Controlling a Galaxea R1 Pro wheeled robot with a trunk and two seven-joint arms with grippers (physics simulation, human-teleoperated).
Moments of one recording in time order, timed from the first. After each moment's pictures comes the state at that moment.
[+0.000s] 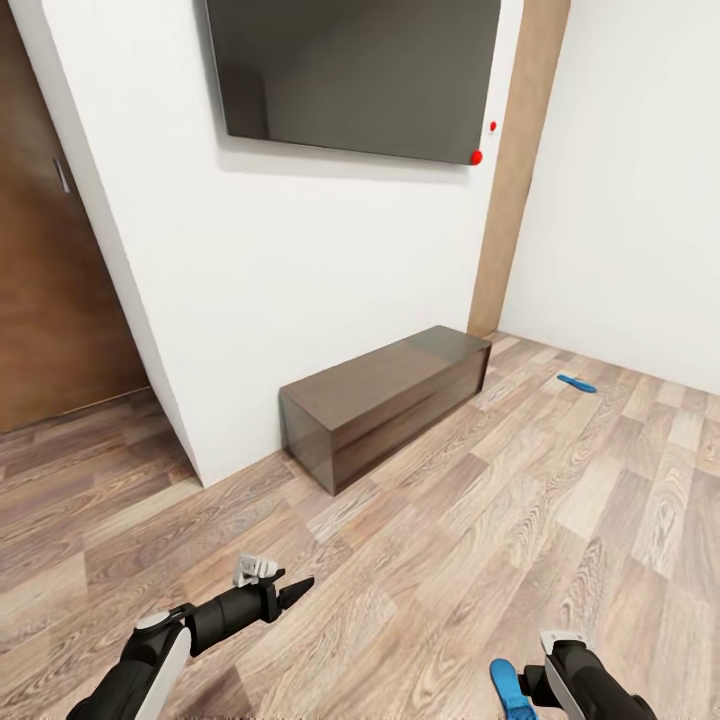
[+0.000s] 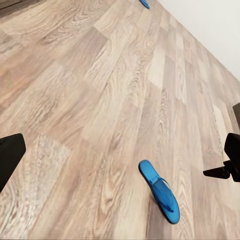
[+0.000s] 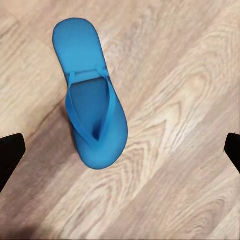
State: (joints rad) left arm -0.28 0.08 0.00 -1.05 0.26 0.36 -0.77; right arm -0.43 -0.12 -0.07 -0.53 0.01 0.61 -0.10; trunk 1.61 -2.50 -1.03
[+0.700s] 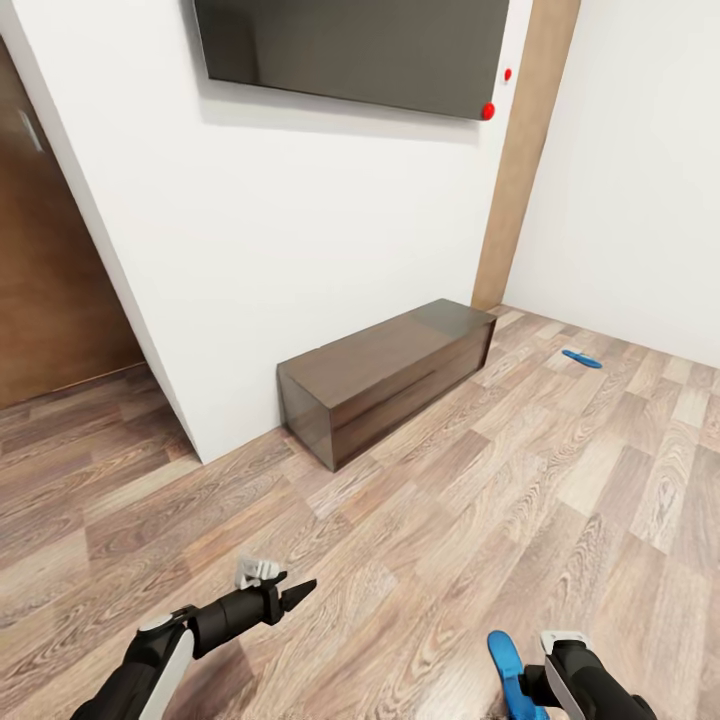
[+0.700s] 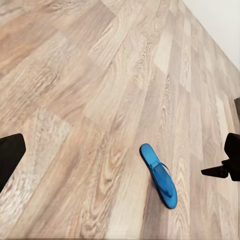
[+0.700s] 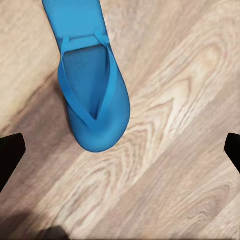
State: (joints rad) left arm -0.28 0.07 0.00 -1.04 0.26 0.36 -0.76; right arm -0.43 -0.12 -0.07 -0.53 0.01 0.61 -0.10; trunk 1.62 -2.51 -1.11
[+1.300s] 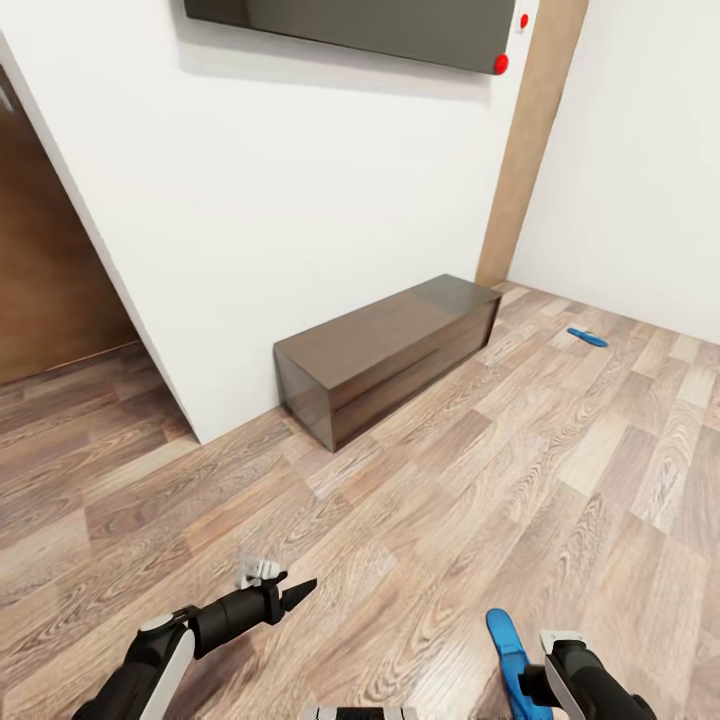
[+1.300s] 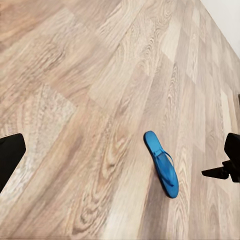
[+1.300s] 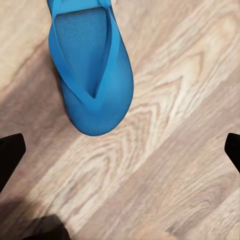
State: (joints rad) left arm -0.28 0.07 0.00 -1.04 0.26 0.36 -0.76; right arm -0.43 -0.12 -0.07 -0.53 0.01 0.61 -0.10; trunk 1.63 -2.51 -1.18
